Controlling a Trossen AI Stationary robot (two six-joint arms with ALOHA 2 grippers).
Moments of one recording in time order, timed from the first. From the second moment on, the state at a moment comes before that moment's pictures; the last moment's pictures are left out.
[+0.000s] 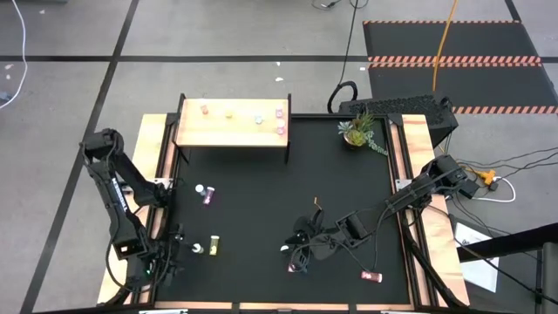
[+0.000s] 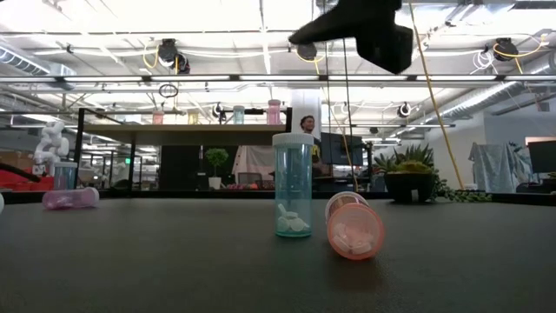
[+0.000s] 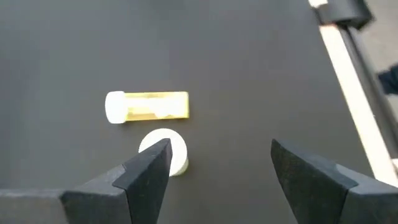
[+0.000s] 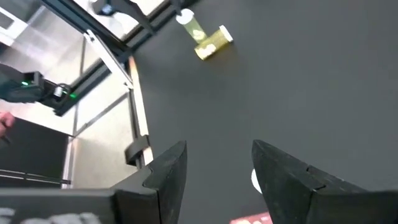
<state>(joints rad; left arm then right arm) -1.28 1.27 0.64 -0.57 -0.57 -1.06 0.50 1.72 1.14 -0.06 0.32 0.96</state>
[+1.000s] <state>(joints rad) -0.78 0.96 0.73 -1.30 -0.73 -1.59 0.46 1.72 1.14 0.01 0.34 0.80</state>
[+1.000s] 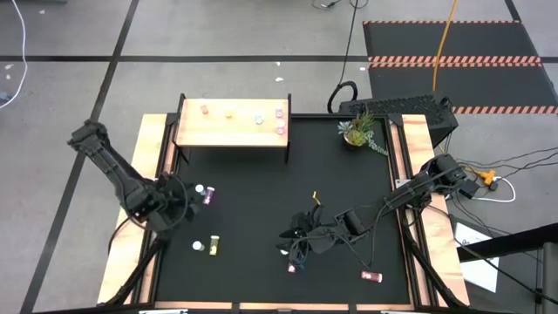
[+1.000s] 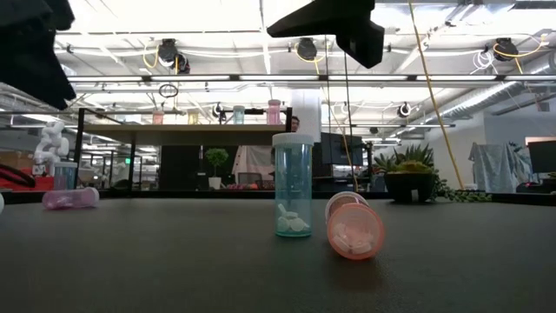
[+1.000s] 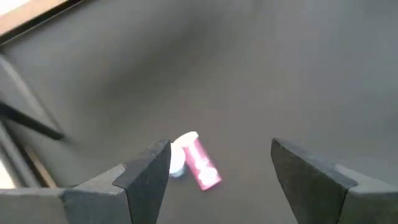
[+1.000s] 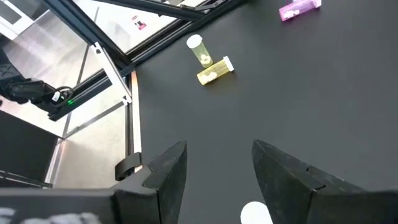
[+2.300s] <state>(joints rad) -0.04 0.96 0.64 -1.09 -0.27 -1.10 0.43 1.68 1.14 0.01 0.28 0.74</state>
